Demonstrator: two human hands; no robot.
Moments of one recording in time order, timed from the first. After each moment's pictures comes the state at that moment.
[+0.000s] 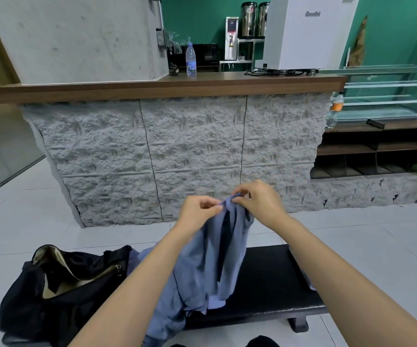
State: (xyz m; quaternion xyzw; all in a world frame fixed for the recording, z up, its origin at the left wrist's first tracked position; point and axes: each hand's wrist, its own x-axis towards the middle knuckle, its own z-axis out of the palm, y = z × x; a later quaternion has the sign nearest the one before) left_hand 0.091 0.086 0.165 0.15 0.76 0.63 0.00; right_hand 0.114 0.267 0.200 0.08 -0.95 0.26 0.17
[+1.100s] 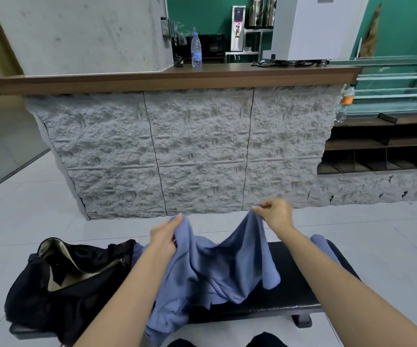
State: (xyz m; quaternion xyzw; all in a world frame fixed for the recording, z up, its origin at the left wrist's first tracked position) left_hand 0.077 0.021 0.096 -0.23 0.50 0.83 0.07; right_hand 0.093 0.285 0.133 -0.16 -0.87 0.45 0.12
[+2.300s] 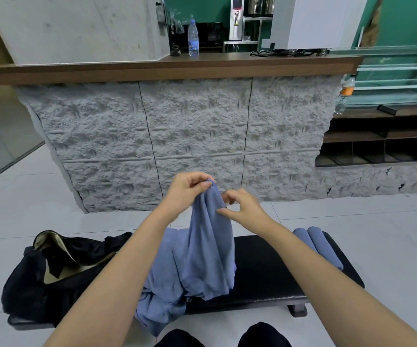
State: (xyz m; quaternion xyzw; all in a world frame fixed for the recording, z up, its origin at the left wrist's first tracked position) left_hand 0.074 0.062 0.182 0.21 0.77 0.60 -0.02; right_hand 0.105 0.245 0.140 0.17 -0.89 0.42 0.07
